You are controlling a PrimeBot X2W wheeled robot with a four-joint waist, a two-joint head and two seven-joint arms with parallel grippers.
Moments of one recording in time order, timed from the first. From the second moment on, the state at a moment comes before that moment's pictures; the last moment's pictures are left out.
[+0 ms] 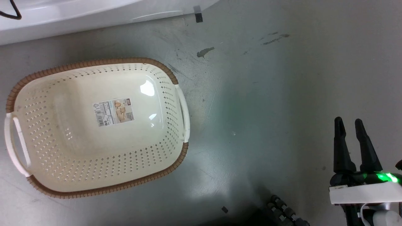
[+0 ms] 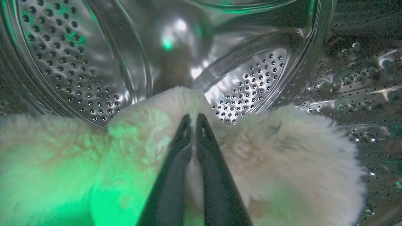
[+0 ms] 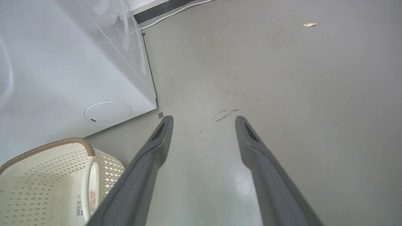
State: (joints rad) left arm -1.55 0.48 -0.20 0.68 -0.37 -0.06 -0.15; right arm -0.09 -0.05 -0.06 0.00 0.49 0.13 -0.26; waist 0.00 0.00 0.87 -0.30
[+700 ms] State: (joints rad) left arm -1.26 0.32 -0.18 0.75 -0.49 -0.05 -0.24; right arm -0.12 -0.05 -0.13 0.02 0.41 0.13 -0.26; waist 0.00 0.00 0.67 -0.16
